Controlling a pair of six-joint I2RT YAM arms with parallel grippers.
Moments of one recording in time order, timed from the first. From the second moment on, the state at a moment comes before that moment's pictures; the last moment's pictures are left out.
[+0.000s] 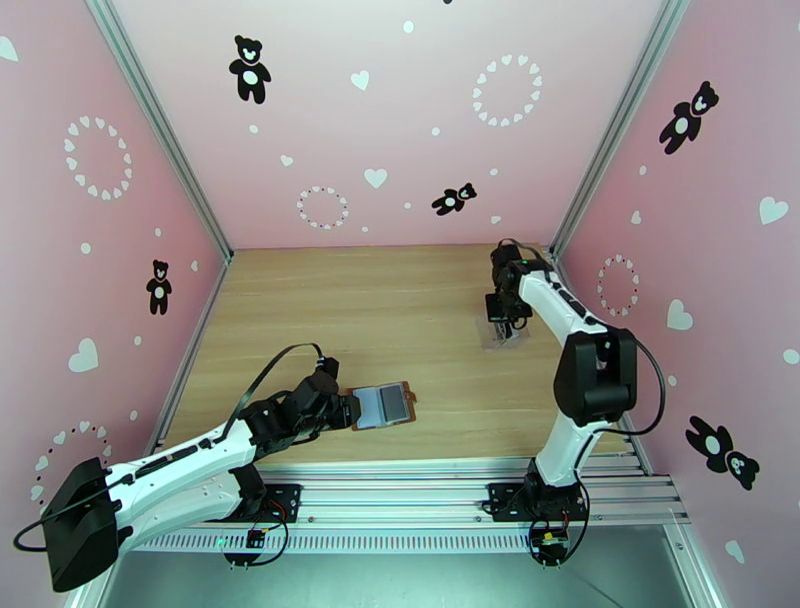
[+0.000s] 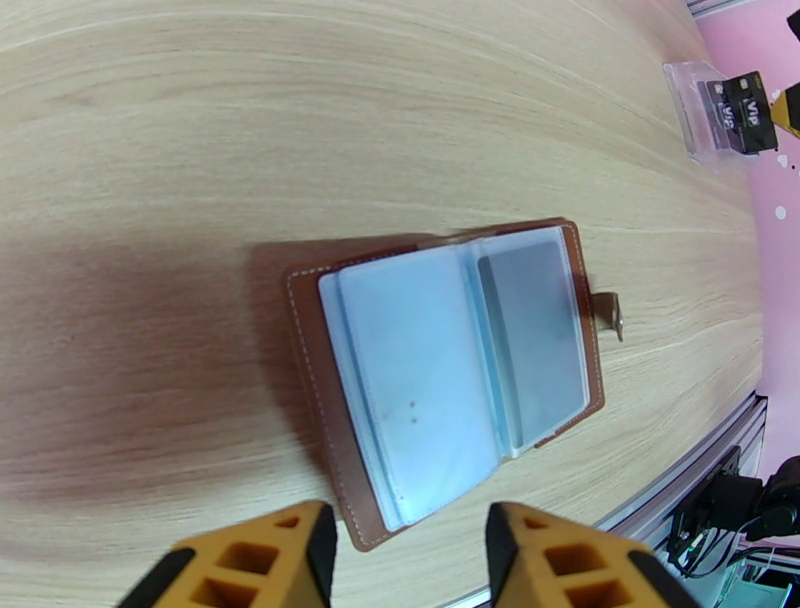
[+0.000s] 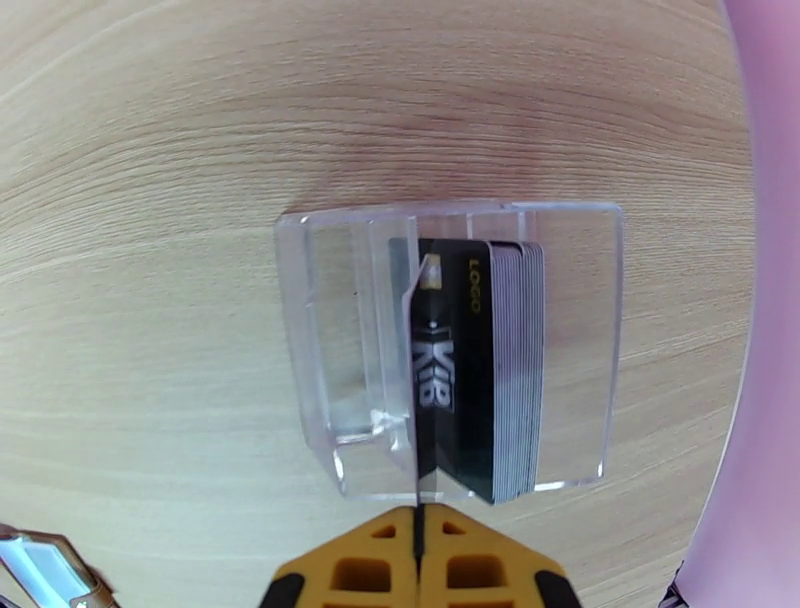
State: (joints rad) left arm -0.87 0.97 0.47 -0.37 -0.04 -0.92; right arm 0.13 1.77 1.51 -1.03 0.16 0.11
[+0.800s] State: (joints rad) left arm -0.87 0.74 0.48 -0.12 0.16 -0.81; right arm 0.45 1.12 1.10 -0.66 -0.55 0.35
